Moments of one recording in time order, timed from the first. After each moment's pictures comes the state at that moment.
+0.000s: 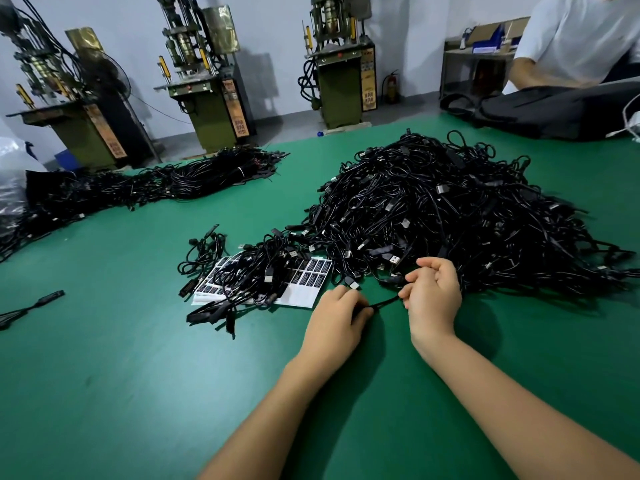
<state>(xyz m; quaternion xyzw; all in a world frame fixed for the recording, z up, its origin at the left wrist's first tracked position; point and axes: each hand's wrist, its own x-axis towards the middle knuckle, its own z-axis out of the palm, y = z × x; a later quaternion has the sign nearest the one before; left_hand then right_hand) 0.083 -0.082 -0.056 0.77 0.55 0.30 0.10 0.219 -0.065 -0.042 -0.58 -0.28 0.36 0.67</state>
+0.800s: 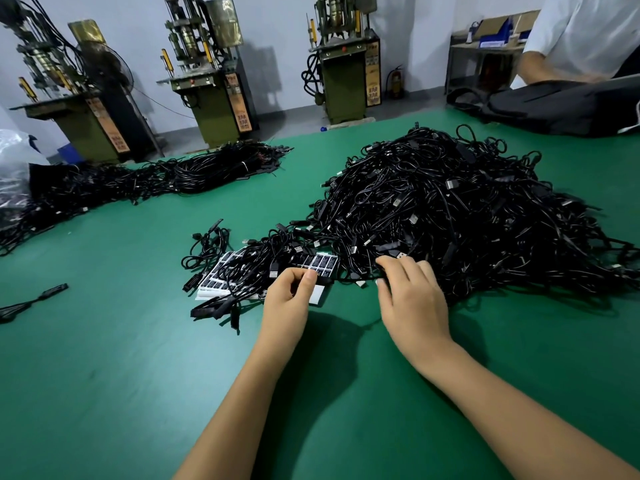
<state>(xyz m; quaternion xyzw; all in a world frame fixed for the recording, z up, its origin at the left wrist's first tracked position) 0.031 -0.091 -0.026 0.55 0.56 0.53 0.33 0.207 -0.084 -0.048 -0.55 -0.70 -0.10 0.45</state>
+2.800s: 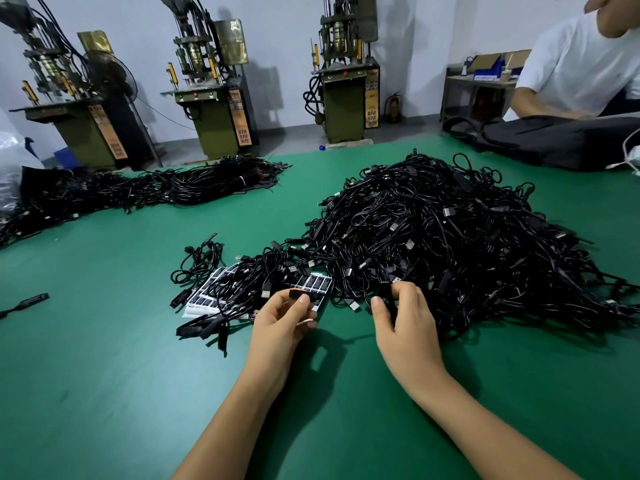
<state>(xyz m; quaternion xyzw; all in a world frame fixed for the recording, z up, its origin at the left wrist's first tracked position) 0.031 -0.080 -0.043 0.38 0.44 0.63 0.52 0.207 -0.085 -0.043 -0.57 -0.64 0.14 0.49</state>
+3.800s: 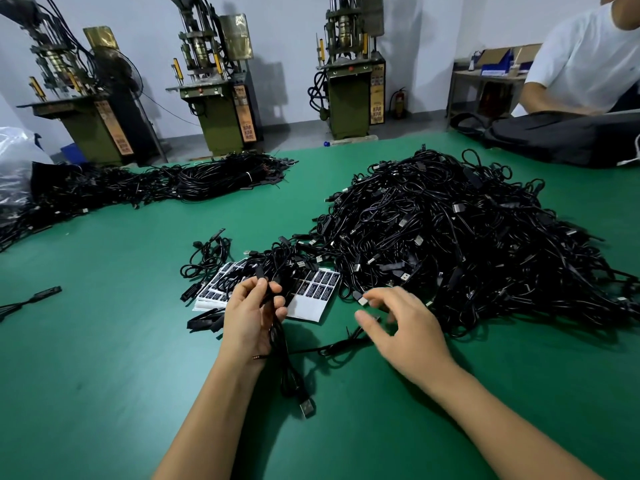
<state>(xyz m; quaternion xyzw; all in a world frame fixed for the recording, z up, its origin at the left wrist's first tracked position) -0.003 -0.073 -0.016 0.24 0.42 0.69 0.54 0.212 -0.087 -0.046 -0.51 -0.73 0.15 0.43</state>
